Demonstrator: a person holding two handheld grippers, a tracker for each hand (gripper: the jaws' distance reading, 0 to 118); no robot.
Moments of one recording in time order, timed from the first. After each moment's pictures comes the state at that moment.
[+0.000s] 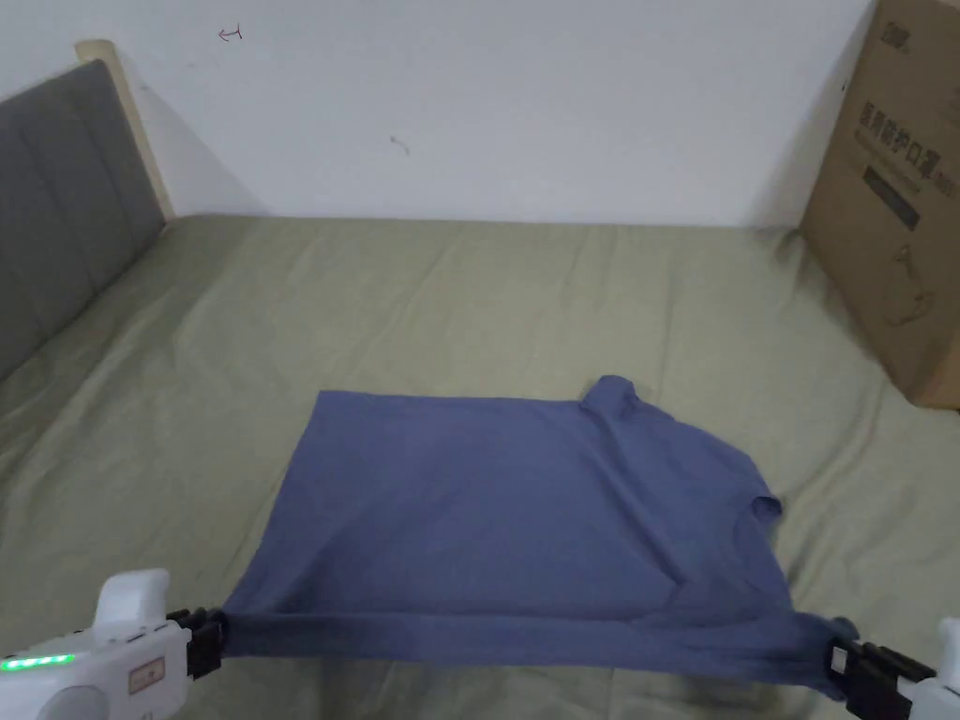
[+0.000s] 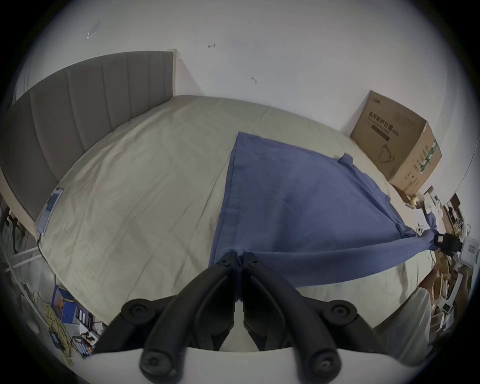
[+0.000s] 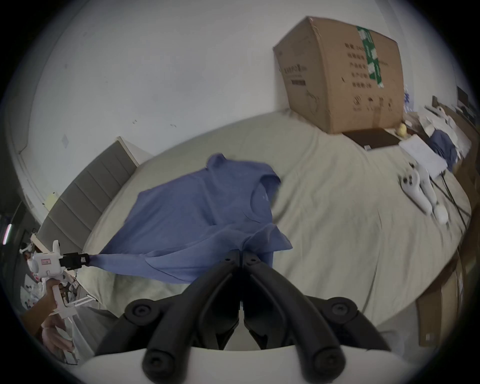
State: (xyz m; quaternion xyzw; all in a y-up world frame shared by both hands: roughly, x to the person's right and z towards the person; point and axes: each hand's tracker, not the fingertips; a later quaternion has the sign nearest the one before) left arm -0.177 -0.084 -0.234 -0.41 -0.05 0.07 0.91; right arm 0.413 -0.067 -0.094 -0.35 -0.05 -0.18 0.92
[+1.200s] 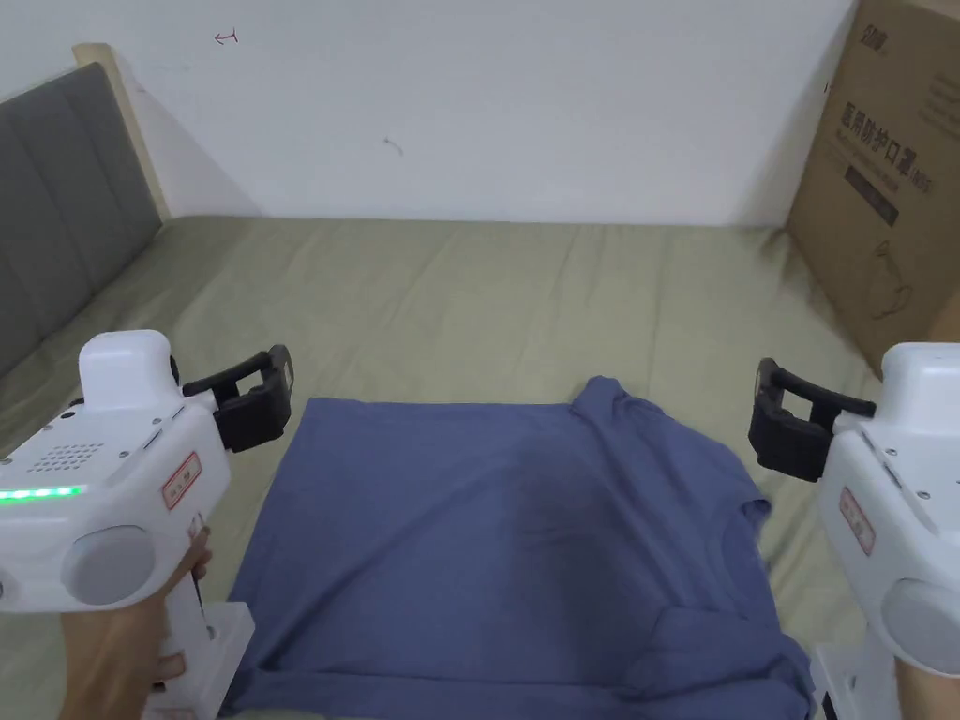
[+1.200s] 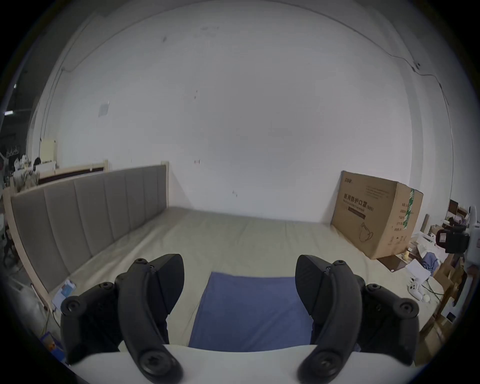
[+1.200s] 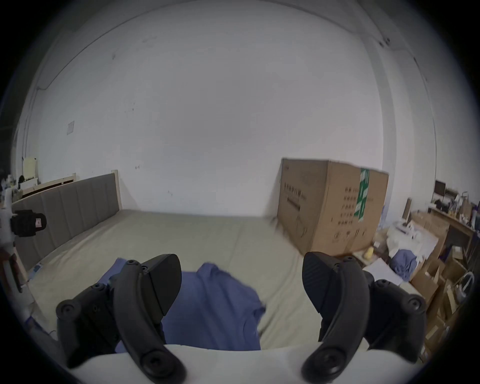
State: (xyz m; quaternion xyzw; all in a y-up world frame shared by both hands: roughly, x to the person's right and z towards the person) left arm -0.098 0.093 -0.226 -0.09 -0.06 0.06 0.99; right arm 0.313 0.112 -0.134 -0.07 -0.14 0.04 0.99
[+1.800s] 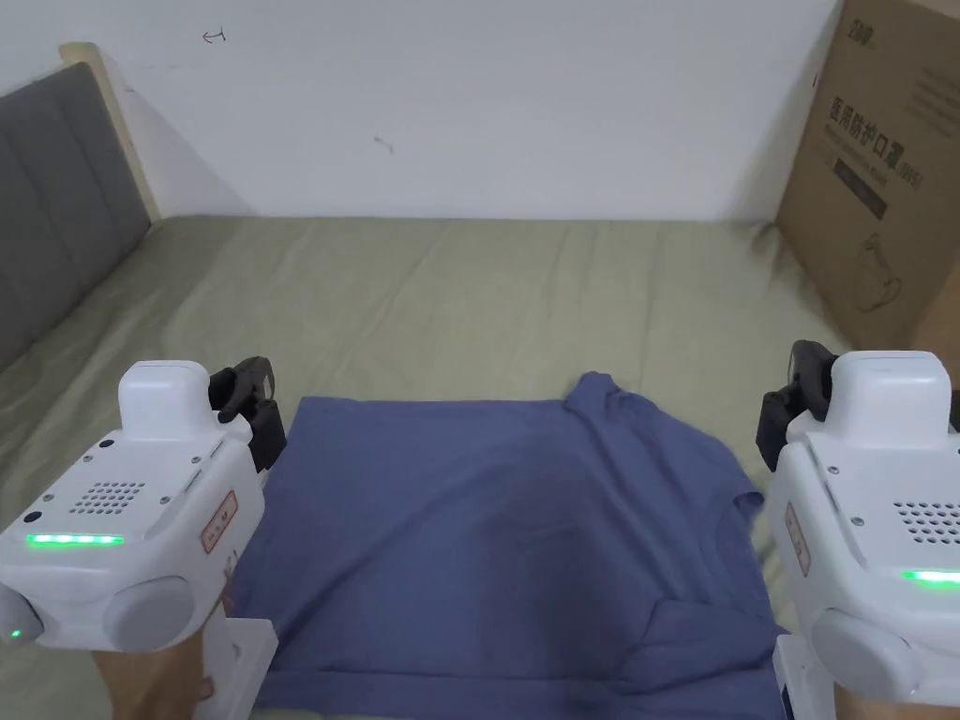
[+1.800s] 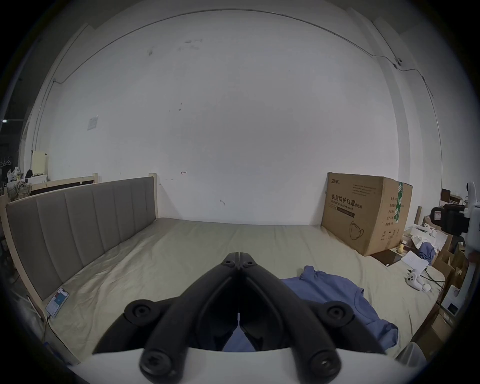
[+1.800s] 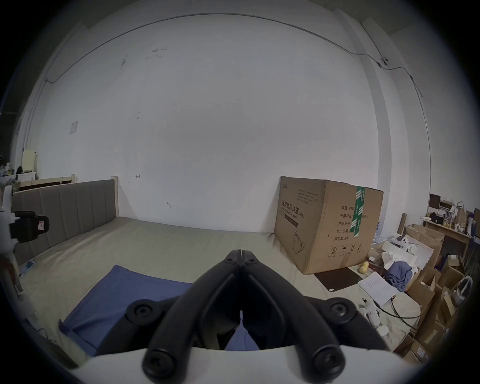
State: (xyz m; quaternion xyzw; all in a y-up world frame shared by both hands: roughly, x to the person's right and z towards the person) left arm -0.084 0.070 -0.216 -0.08 -0.09 0.04 0.99; right arm 0.297 0.098 -0.128 -0.04 -0.14 0.05 0.99
